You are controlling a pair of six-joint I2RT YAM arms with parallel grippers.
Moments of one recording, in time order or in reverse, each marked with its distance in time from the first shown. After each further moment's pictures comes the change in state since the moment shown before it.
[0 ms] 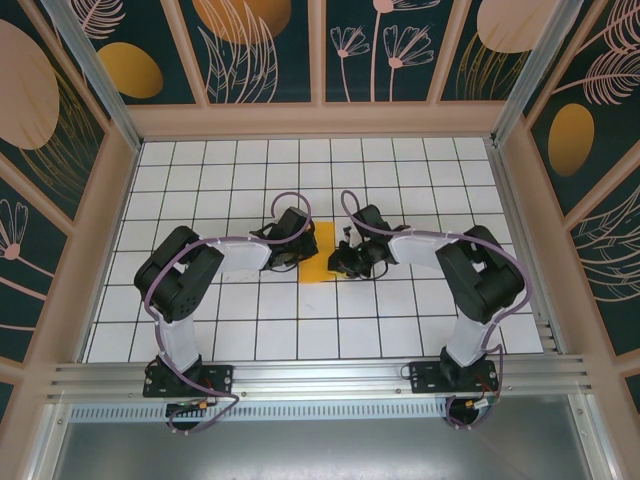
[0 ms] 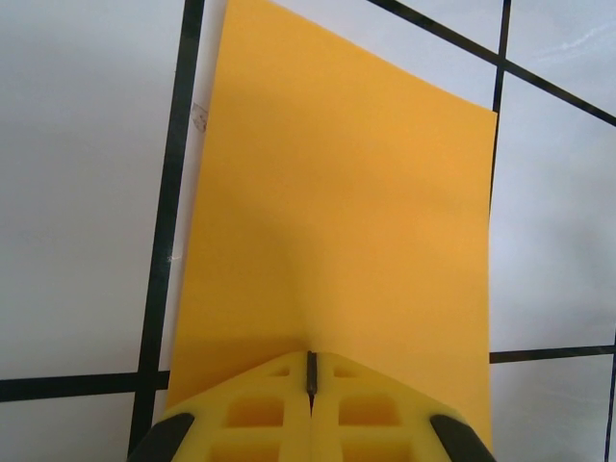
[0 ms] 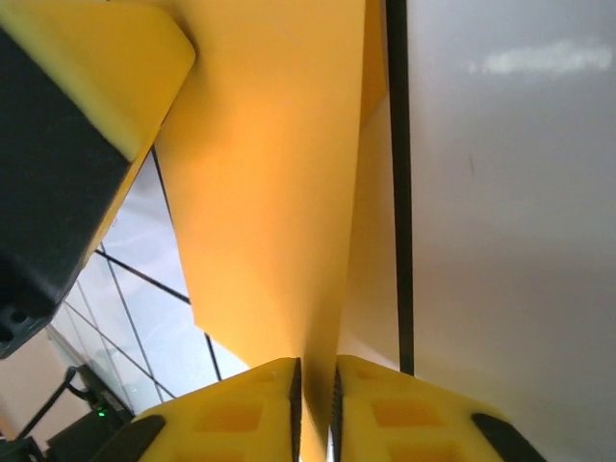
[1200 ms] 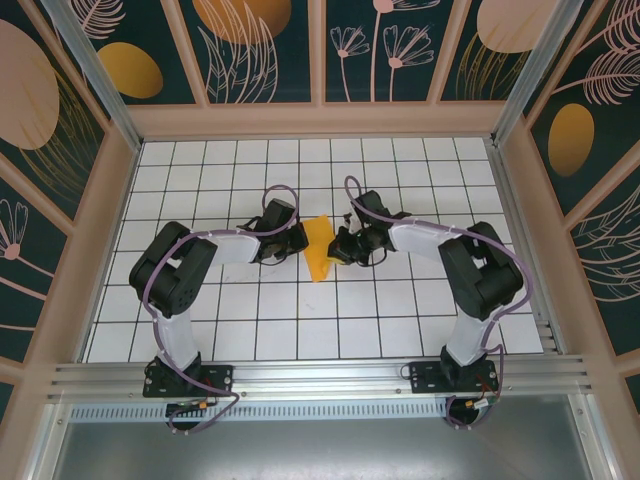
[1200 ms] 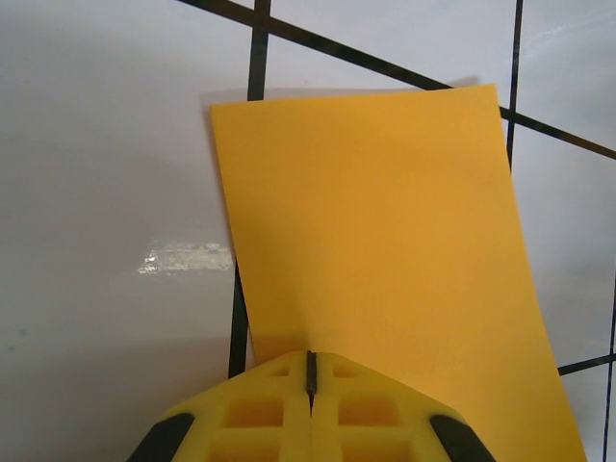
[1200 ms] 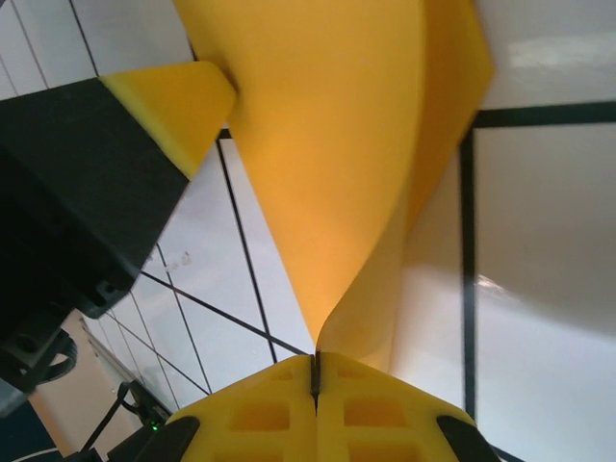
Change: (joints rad) left arm 0.107 0.004 -0.008 0.037 0.137 0.109; right arm -0.029 0.045 0.143 -0.078 -0.023 0.023
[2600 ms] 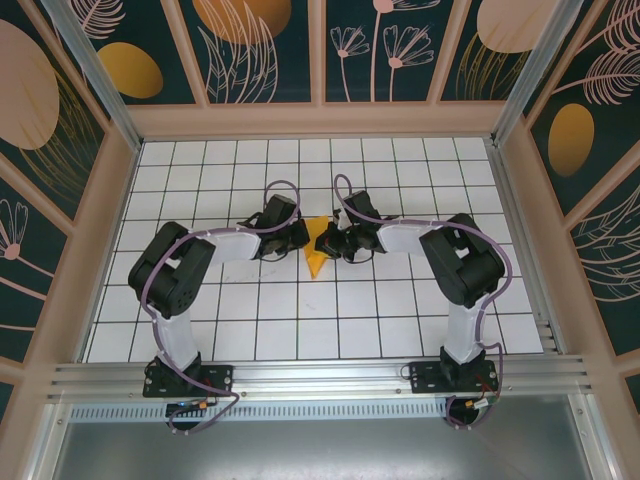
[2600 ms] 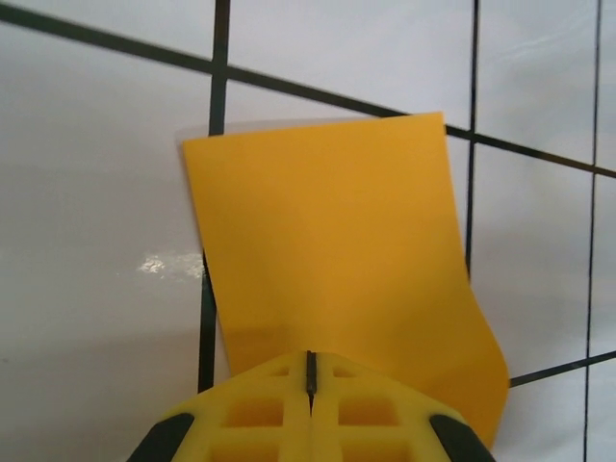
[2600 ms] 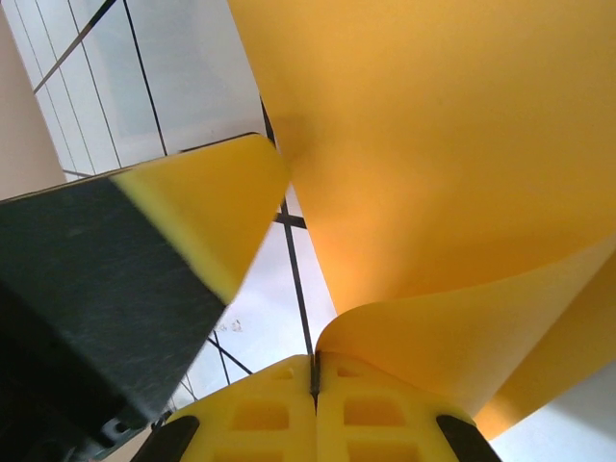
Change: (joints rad) left arm 0.002 -0.017 0.039 -0.031 -0.016 0.029; right arm 0.027 0.114 0.015 0.251 -0.017 0.100
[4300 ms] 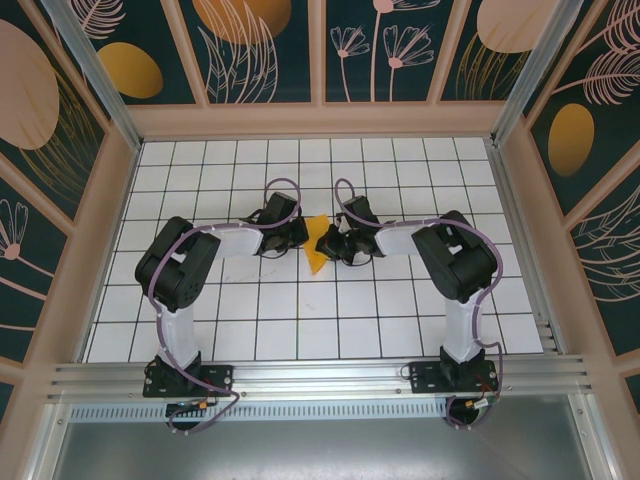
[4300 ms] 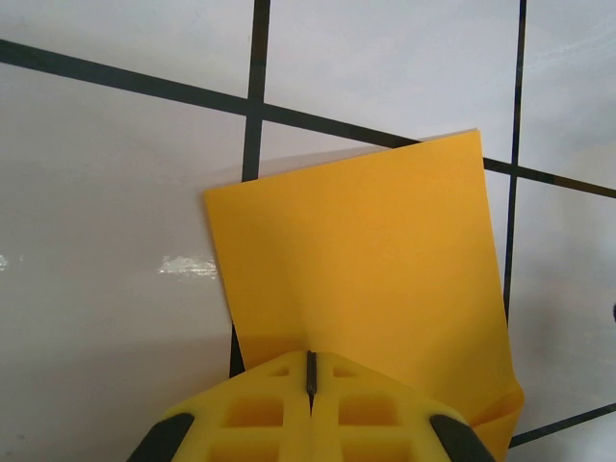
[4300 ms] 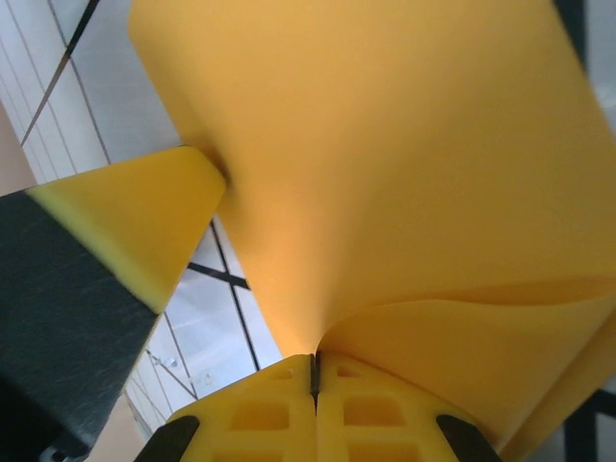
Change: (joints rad) left arm 0.014 0.065 0.047 -0.017 -0.007 0.003; right arm 0.000 0.055 -0.031 0.104 0.064 0.086
